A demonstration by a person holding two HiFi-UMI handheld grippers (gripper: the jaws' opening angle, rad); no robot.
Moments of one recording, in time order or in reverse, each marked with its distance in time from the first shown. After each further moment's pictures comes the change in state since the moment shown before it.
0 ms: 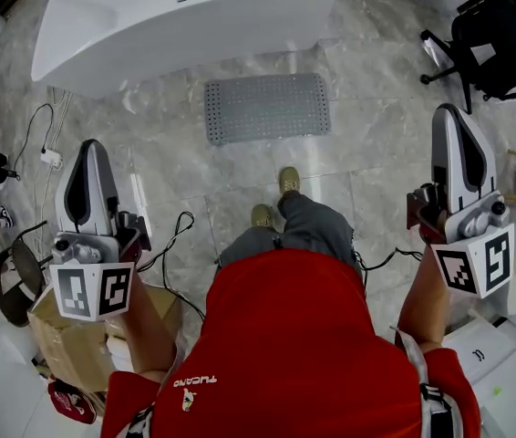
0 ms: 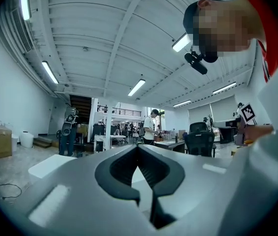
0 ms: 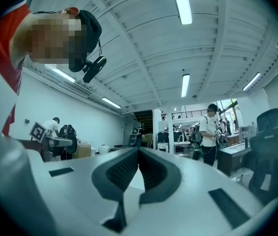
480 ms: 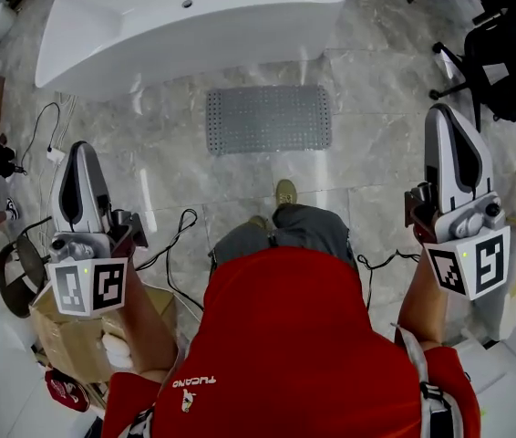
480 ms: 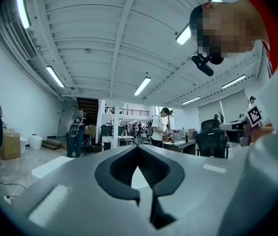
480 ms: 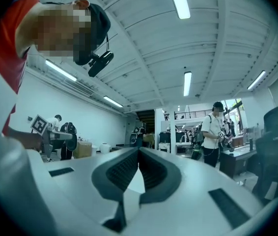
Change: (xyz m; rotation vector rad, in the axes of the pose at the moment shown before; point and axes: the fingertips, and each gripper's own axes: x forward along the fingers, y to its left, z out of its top) left arm 0.076 -0.013 0.003 0.015 0.000 0.117; right arm 0.046 -0.087 -0.024 -0.017 0.000 0.045
